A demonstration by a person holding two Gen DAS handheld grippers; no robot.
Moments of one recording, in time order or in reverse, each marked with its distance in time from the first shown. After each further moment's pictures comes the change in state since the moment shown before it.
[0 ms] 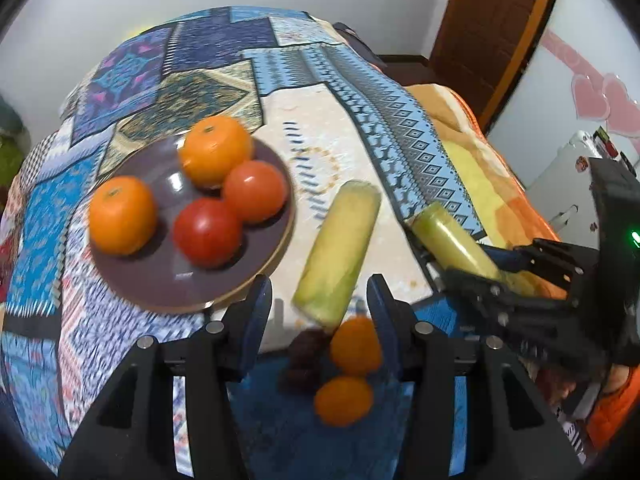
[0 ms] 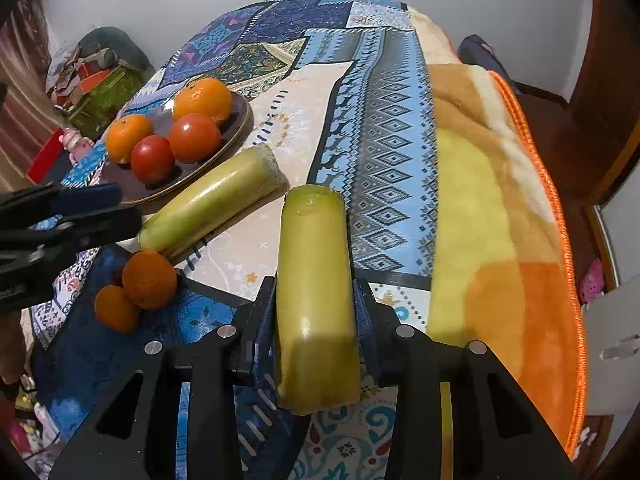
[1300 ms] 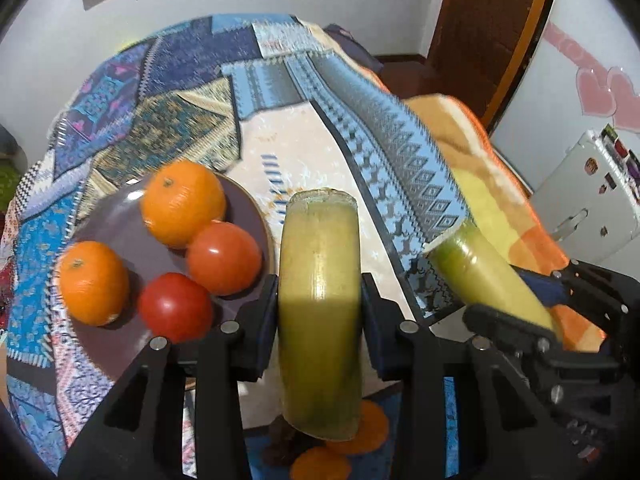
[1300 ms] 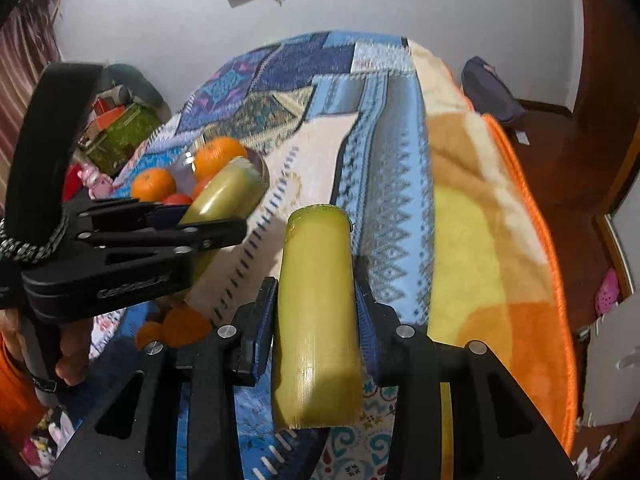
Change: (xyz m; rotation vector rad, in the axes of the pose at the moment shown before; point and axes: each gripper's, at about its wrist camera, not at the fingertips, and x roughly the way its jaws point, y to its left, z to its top) left arm 0.021 -0.011 0.040 0.027 -0.025 0.024; right arm -0.028 -0.004 0.022 0.030 -0.136 0.071
